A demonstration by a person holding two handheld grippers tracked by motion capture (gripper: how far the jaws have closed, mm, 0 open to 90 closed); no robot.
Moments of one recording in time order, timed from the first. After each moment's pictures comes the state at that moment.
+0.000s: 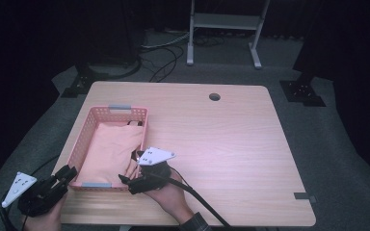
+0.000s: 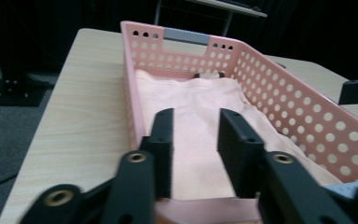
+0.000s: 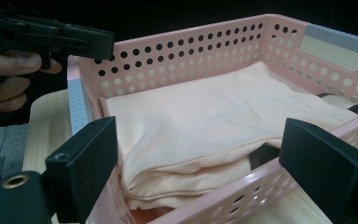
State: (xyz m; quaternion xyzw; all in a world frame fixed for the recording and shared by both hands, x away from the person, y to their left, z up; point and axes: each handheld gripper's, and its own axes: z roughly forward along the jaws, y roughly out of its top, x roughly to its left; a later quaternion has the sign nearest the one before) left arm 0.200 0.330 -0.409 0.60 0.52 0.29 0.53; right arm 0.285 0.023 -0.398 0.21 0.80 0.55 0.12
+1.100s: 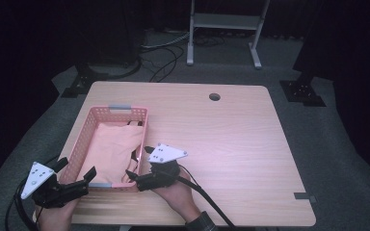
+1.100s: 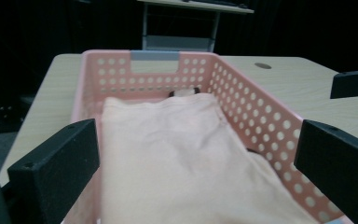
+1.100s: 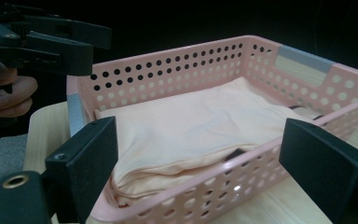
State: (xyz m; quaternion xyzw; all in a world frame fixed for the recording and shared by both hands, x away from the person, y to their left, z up) left arm 0.213 0.289 -0.384 0.63 0.48 0.32 0.53; right arm 0.284 -0.003 -0.384 0.21 0.78 0.57 0.13
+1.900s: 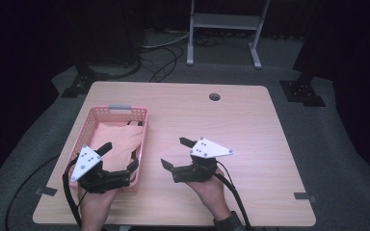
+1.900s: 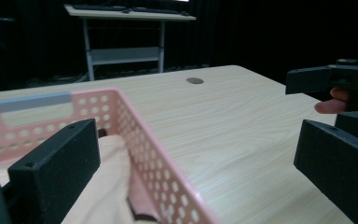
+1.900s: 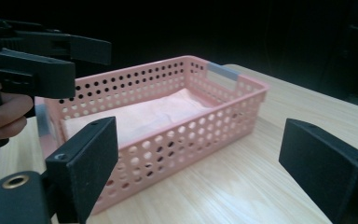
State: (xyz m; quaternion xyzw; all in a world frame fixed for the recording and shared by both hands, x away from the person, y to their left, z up) left arm 0.241 0.191 -0.358 0.67 0.39 0.28 0.56; right arm 0.284 -0.093 -0.366 0.25 0.74 0.59 0.18
